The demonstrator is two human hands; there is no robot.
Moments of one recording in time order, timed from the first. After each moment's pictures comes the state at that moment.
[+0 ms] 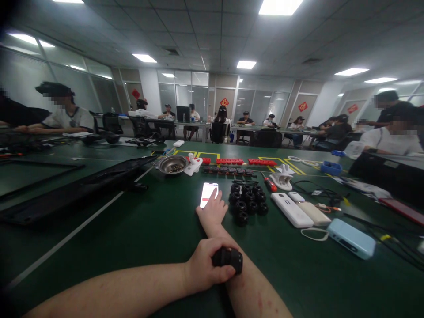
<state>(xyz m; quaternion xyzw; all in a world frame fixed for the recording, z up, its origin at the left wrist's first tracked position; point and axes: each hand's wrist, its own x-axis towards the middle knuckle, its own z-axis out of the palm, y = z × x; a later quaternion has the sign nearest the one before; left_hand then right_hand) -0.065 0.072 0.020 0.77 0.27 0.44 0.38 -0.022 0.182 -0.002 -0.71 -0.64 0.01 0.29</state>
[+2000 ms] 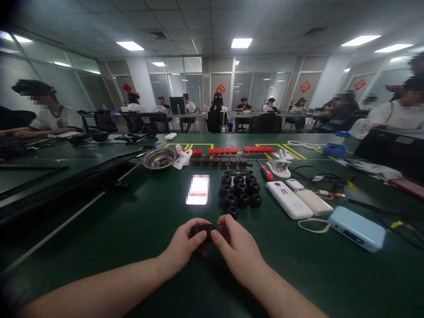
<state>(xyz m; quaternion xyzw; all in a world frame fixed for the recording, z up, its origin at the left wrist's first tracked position) -0.057 0.103 0.010 0.53 0.38 0.43 0.62 0.100 0.090 0.034 -0.52 -0.75 0.26 0.30</state>
